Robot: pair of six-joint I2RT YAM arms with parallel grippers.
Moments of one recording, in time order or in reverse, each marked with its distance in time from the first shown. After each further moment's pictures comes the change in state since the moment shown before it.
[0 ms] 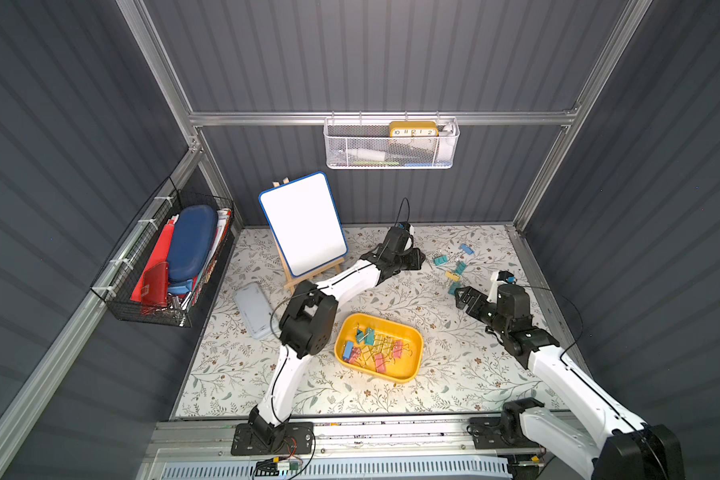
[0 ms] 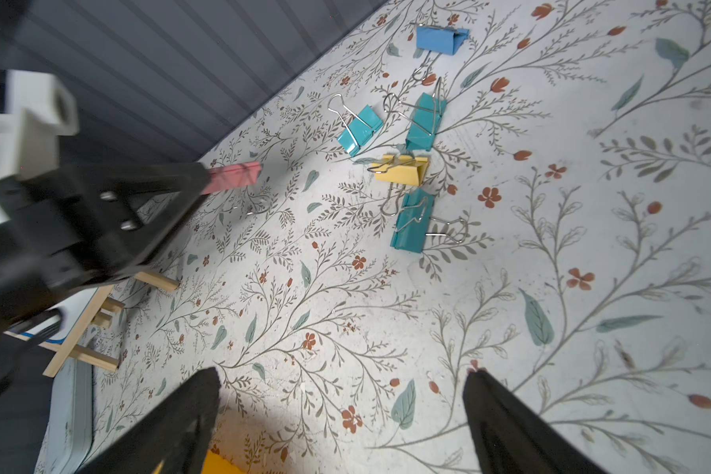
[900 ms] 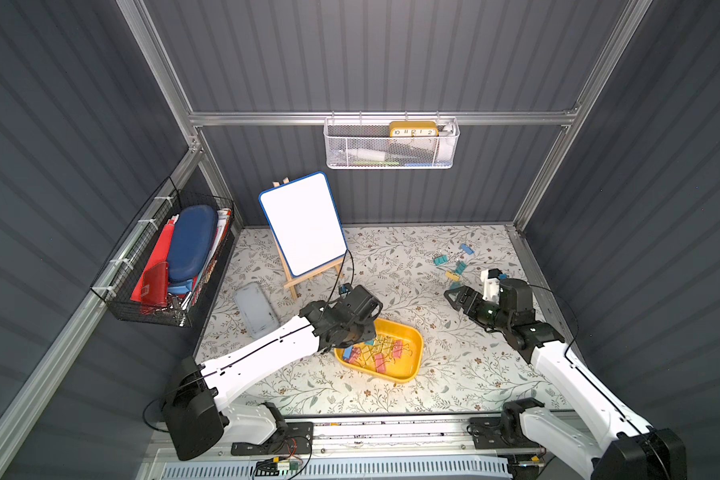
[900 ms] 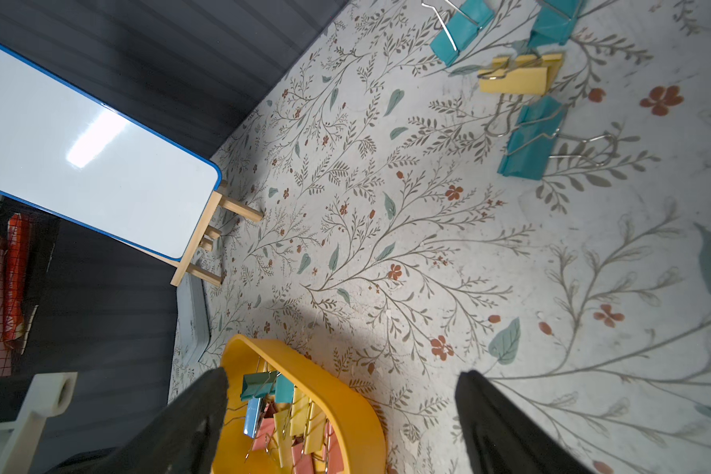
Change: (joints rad) left arm -0.159 -0.804 -0.693 -0.667 -0.347 -0.448; right arm -0.002 0.010 0.088 -0.121 -0.287 0.077
